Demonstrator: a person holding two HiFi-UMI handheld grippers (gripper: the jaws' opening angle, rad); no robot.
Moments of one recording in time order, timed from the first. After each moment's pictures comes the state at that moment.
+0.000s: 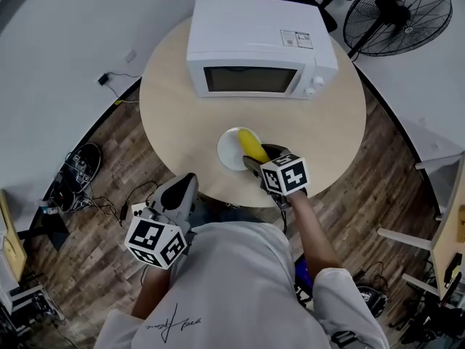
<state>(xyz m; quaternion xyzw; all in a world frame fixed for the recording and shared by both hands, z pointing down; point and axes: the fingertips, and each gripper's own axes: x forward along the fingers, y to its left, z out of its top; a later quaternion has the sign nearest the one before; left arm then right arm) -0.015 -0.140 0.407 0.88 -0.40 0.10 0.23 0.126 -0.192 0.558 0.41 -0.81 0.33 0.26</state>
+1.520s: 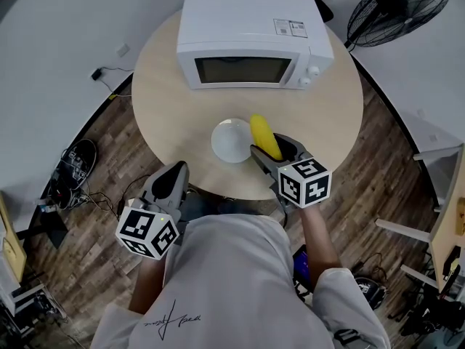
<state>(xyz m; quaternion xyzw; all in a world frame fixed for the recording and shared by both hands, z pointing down) -0.016 -0.155 0.412 0.88 -0.41 0.10 0.24 0.159 -0.185 0.482 0.46 -0.82 0.29 0.16</state>
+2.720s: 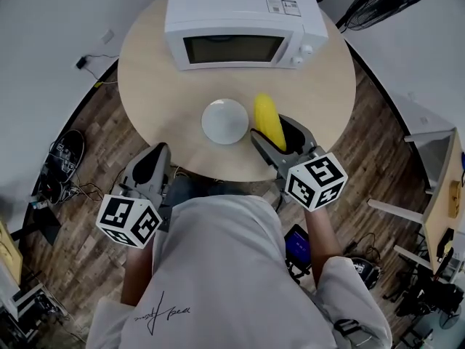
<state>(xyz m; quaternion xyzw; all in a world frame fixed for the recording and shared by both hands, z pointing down) -0.038 -0.162 0.410 0.88 -0.41 0.09 0.25 0.161 -0.166 0.423 0.48 -0.84 0.22 0.09</state>
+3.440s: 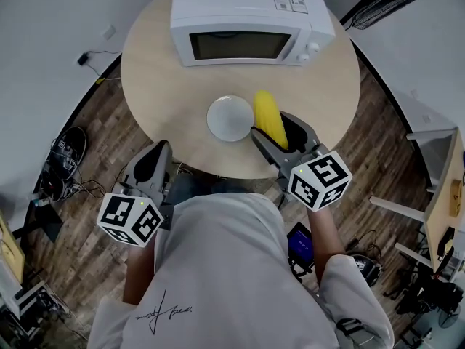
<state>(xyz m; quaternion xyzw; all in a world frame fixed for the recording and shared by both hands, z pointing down) -0.052 -0.164 0.410 0.87 -0.41 0.09 0.25 0.141 -0.168 0.413 0.47 -0.85 0.21 0.08</state>
